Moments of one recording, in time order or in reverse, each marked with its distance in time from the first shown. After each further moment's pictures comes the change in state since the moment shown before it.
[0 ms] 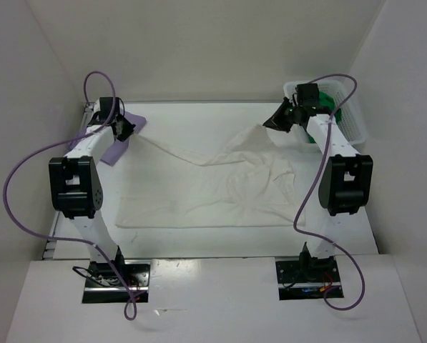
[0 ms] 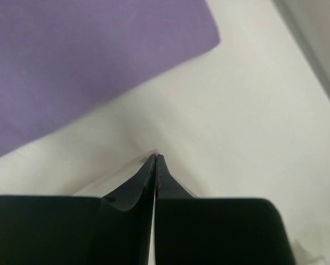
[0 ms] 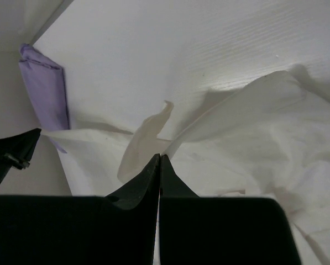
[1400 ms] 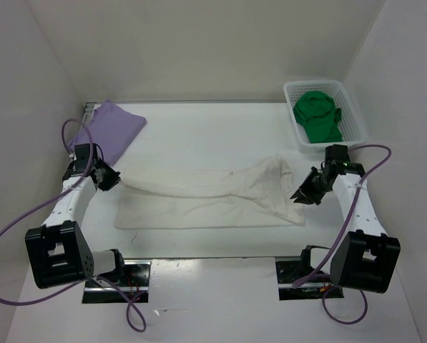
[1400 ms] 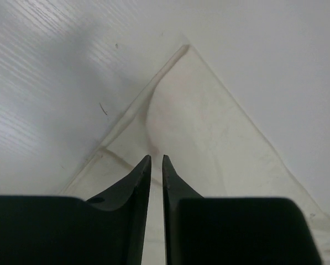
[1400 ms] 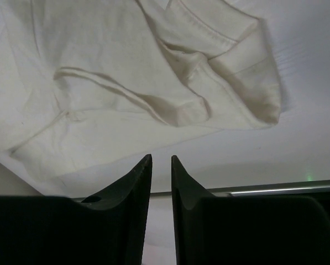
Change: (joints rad) left arm 0.160 -0.682 -0.679 -0.134 0.136 0.085; right arm -0.223 -0.726 -0.744 -0.479 0.118 -0.109
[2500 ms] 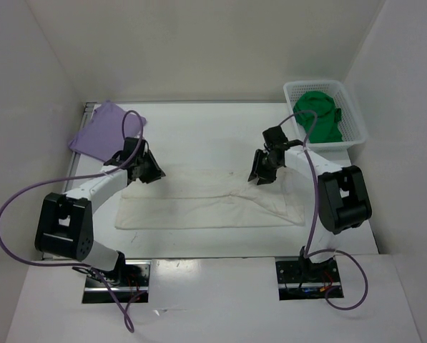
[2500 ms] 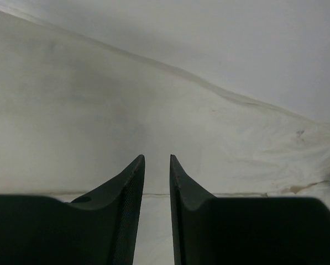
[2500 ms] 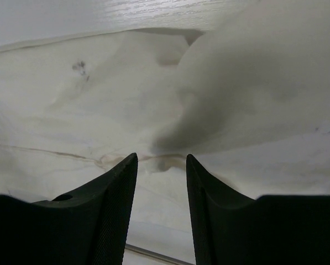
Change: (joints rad) left arm -0.417 0.201 0.069 0.178 0.061 -0.021; right arm 0.459 0.487 0.212 0.387 0.090 -0.005
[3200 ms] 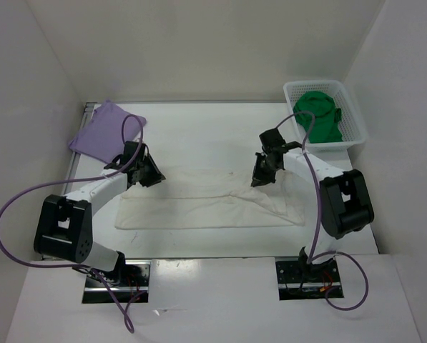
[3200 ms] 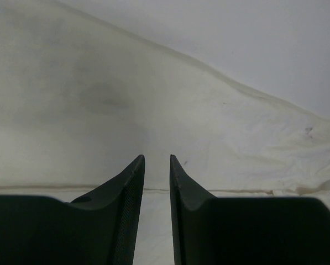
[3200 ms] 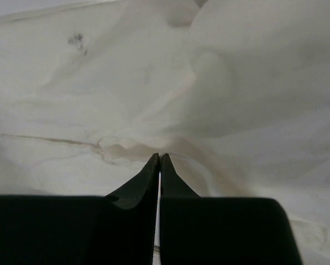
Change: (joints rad) left arm -0.005 -0.016 -0.063 0.030 0.000 -0.026; right arm 0.058 -0.006 -0.007 -0.030 0.043 0.011
